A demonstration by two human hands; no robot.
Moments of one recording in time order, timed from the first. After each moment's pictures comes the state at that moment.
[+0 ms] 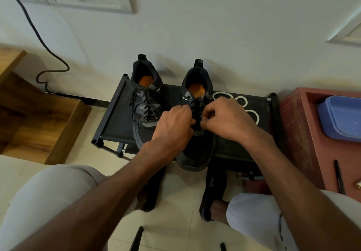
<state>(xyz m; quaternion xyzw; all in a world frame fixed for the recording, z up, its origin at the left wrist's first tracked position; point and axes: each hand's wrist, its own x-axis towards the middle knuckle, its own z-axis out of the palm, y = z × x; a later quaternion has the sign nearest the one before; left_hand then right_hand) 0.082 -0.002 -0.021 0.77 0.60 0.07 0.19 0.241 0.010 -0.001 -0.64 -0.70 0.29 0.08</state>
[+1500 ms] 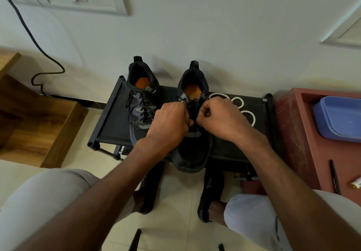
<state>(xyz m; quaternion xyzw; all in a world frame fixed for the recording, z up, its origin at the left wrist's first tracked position) 0.078 0.011 -0.020 0.73 0.62 0.13 0.26 0.238 0.011 0.000 -0.66 -0.69 0.27 0.09</state>
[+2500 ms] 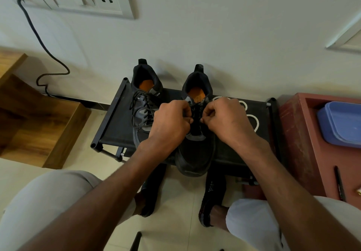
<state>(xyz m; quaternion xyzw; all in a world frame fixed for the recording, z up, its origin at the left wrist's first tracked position) 0.072 0.012 -0.020 0.70 0.64 0.20 0.27 0.239 0.014 -0.008 -0.67 -0.70 0.21 0.14</state>
